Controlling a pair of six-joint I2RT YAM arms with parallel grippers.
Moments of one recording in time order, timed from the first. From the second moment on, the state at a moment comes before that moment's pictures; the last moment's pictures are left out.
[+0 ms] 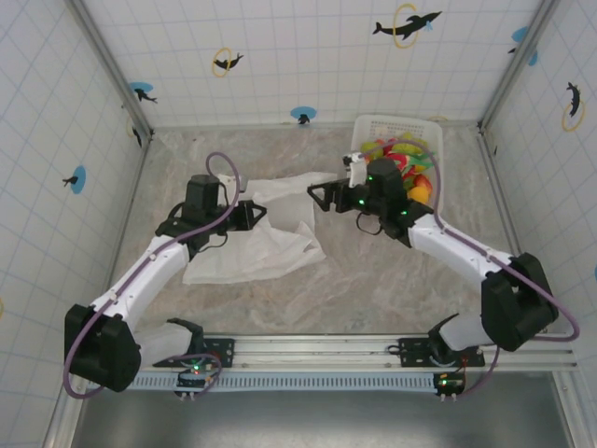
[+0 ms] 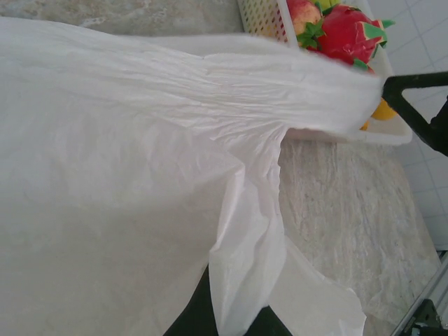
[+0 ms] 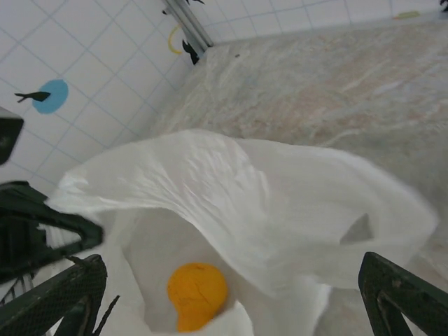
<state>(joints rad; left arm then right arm) -0.35 1.17 0.83 -0.34 0.50 -0.39 0.55 1.38 0.88 0.08 -0.39 0.41</state>
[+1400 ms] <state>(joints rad) -0.33 1.23 1.00 -0.39 0.51 -0.39 0.68 1.29 0.94 -0.17 -0.58 0.12</state>
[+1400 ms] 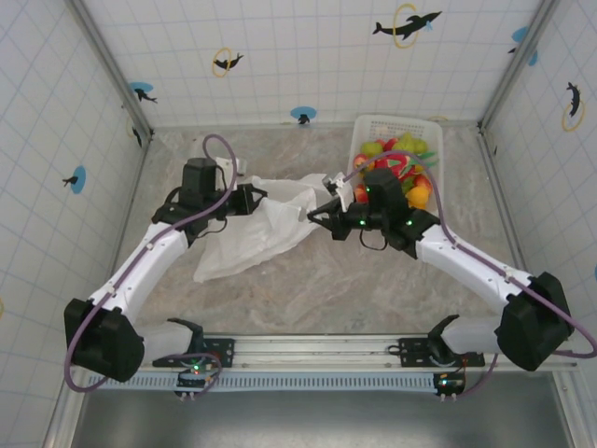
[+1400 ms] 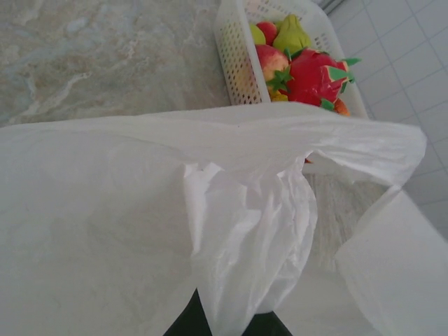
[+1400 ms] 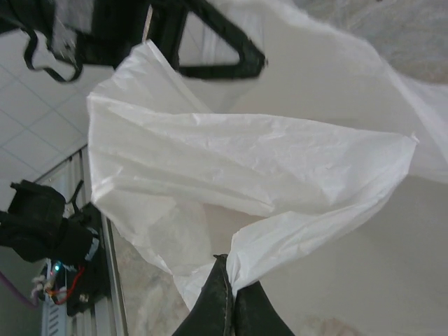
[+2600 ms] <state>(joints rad) -0.34 1.23 0.96 -0.38 0.61 -0.37 0.22 1.11 1.05 -0.66 -0.20 0.15</state>
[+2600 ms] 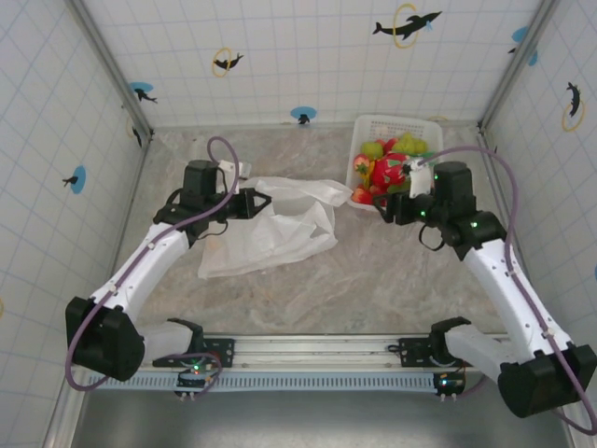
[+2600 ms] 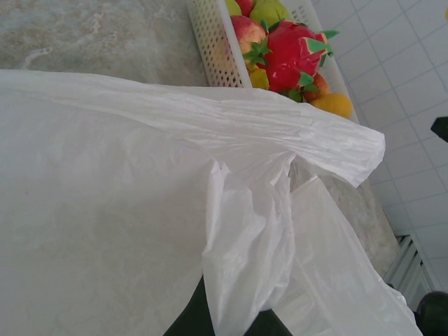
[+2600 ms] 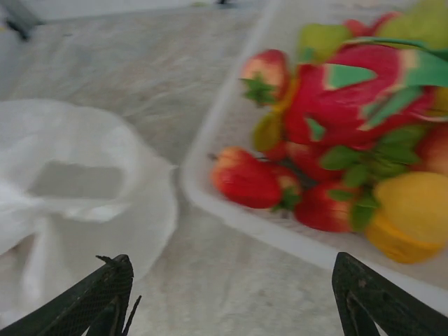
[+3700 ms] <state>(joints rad) -0.36 1.23 0.96 -0.37 0.61 -0.37 0.09 1.67 1.21 -0.63 -0.01 0.15</state>
